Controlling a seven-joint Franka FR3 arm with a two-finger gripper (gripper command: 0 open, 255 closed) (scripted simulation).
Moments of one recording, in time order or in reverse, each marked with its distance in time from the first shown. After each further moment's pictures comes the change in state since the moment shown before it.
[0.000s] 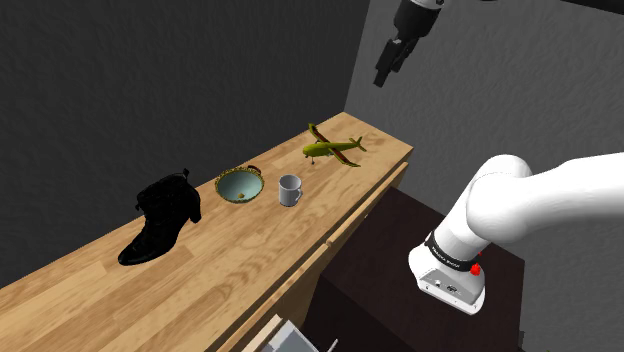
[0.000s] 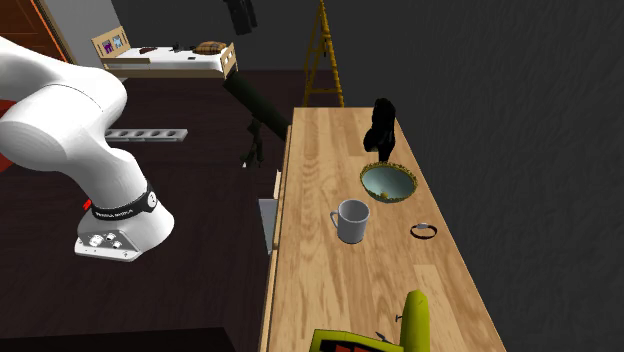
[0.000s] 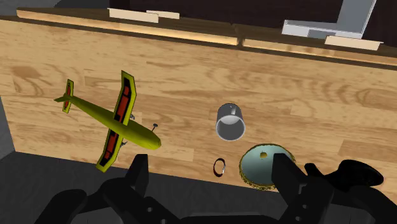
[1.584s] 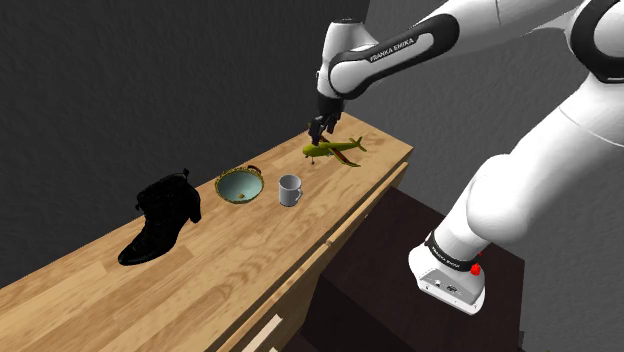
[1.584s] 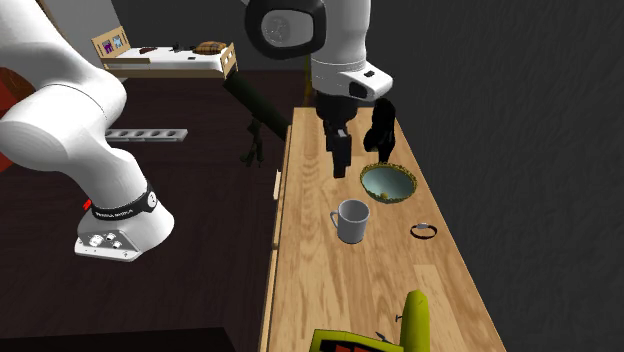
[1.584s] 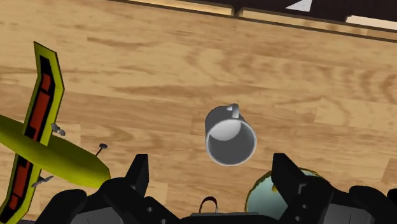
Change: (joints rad) arm 0.017 0.668 -0.088 -0.065 0.079 0.583 -0.061
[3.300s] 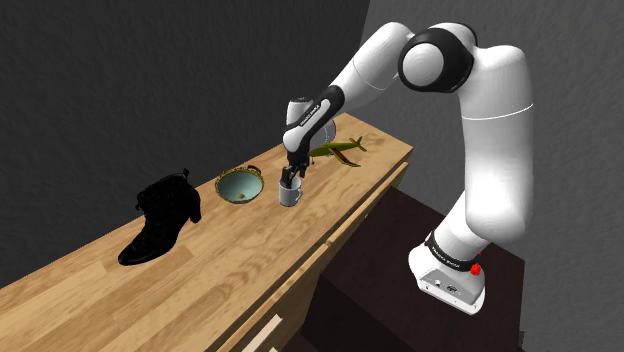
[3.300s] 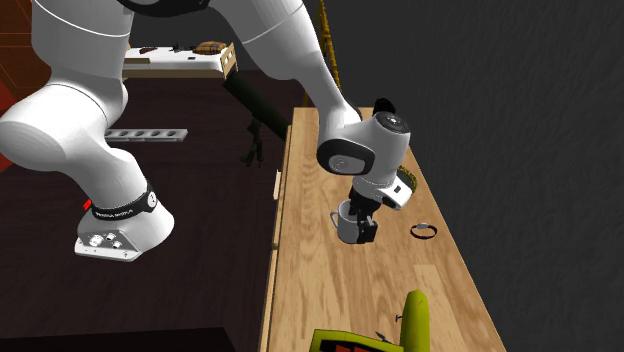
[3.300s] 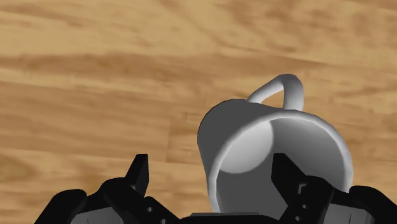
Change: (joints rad) arm -0.025 0.728 0.045 0.311 0.164 0.295 -0.123
